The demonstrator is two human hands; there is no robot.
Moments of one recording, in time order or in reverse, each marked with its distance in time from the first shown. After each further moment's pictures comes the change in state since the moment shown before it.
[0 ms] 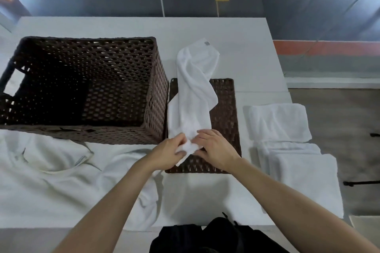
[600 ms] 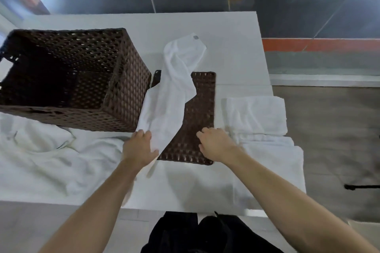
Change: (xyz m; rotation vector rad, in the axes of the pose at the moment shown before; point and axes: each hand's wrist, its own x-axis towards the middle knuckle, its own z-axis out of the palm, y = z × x) left_hand -0.001 0.005 0.073 0.610 0.256 -0.436; right_hand -0.068 0.060 -0.042 -0.312 -0.248 0.078
